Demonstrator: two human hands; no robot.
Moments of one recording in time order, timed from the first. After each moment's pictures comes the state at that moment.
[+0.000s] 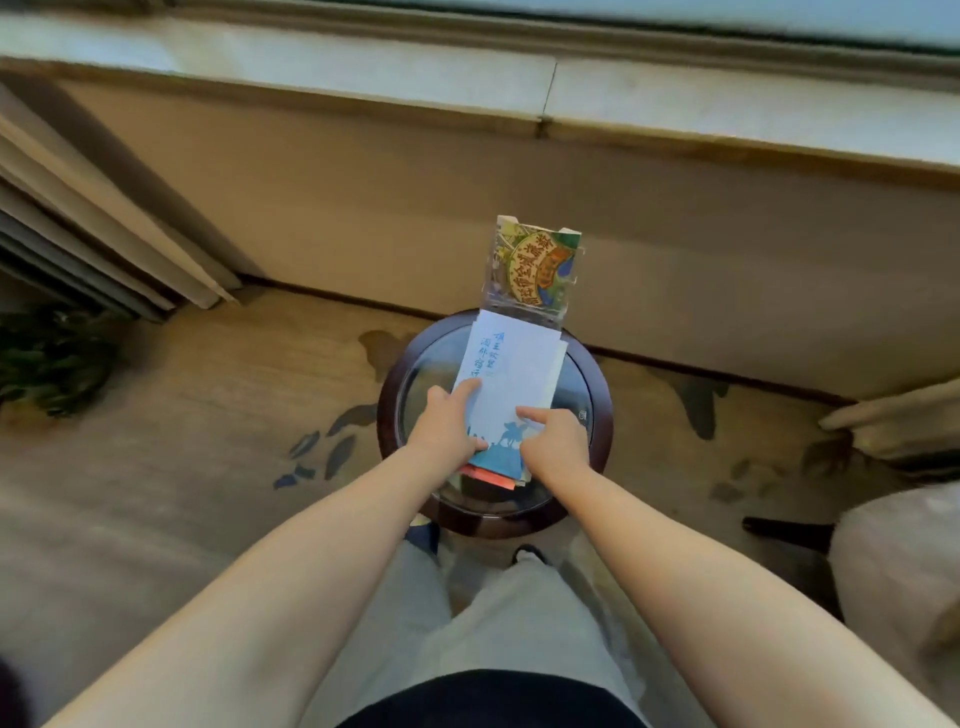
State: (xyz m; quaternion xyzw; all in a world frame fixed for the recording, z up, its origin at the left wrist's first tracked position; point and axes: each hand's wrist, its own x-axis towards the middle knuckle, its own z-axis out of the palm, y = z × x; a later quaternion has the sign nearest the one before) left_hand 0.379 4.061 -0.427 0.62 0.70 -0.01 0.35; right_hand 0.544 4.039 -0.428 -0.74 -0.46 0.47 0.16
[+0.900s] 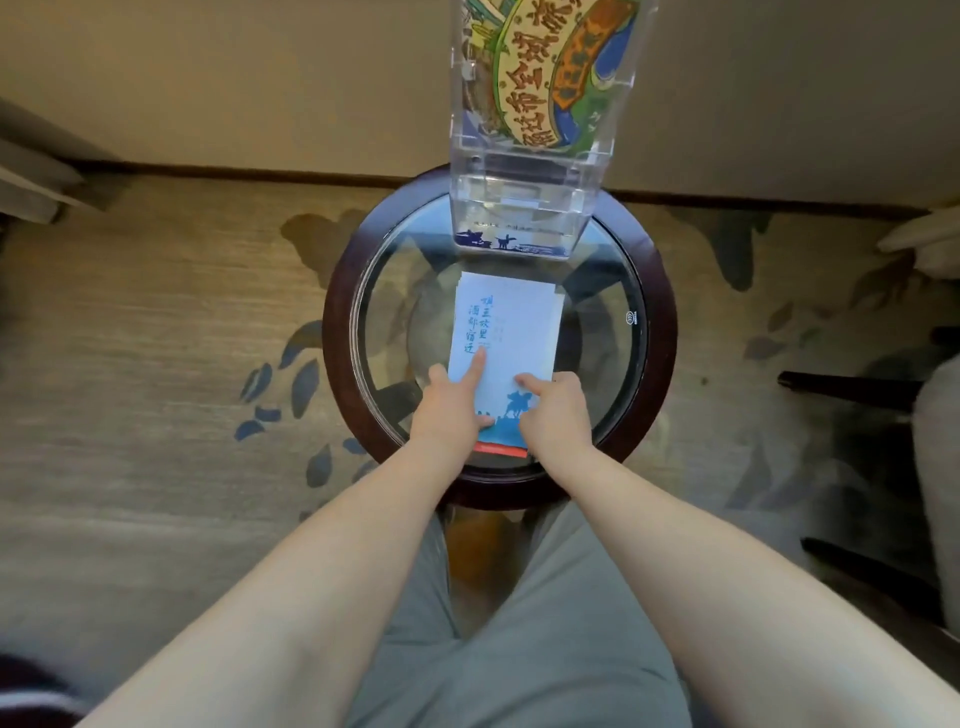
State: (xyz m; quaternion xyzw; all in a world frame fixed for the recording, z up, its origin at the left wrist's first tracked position) left_hand 0.354 4.092 -0.658 0.66 0.63 -0.23 0.35; right_hand 0.494 4.056 -0.652 -0.80 -0.40 0.45 0.04
